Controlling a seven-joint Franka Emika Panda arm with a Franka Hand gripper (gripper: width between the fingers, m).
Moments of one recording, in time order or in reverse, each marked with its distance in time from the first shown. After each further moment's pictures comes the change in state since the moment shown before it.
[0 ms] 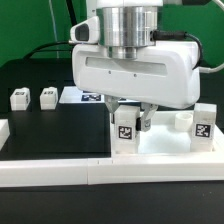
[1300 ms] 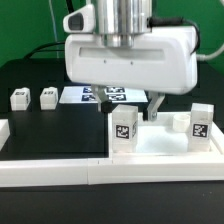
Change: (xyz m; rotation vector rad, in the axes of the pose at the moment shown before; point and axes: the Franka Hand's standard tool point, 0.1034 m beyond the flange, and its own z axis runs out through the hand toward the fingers) arm 0.001 0.005 -0.023 0.028 0.004 -0.096
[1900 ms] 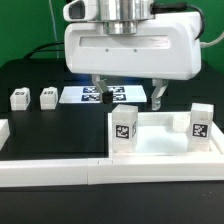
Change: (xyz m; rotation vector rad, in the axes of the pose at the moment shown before) arm -0.009 -0.008 -0.012 -0.001 -0.007 -0.132
